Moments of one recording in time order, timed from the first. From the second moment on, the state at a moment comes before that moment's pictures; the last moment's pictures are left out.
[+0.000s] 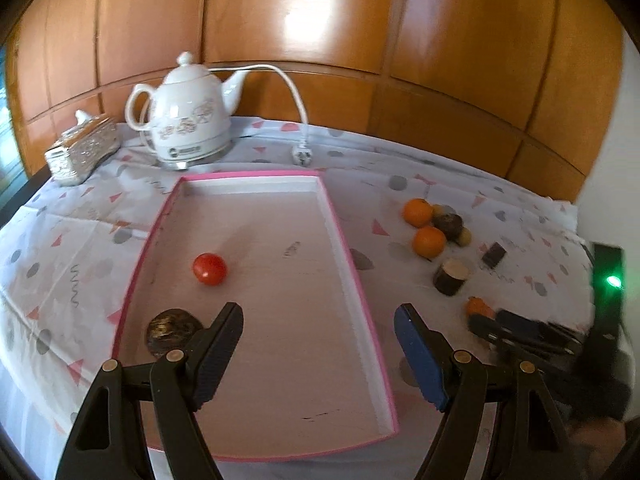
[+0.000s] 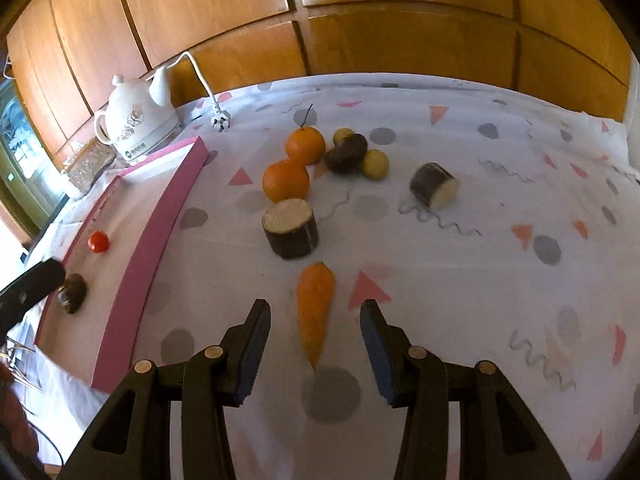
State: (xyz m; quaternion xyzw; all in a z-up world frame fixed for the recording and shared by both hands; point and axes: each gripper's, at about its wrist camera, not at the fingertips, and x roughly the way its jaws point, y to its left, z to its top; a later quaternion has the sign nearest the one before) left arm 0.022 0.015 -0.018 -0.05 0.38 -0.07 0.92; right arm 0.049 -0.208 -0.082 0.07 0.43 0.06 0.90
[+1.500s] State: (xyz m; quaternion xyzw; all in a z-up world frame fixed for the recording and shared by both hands) left arm 0.087 -0.115 -0.051 0.01 0.44 -0.16 0.89; right arm 0.033 -0.264 -0.099 0.06 0.39 -0.02 0.92
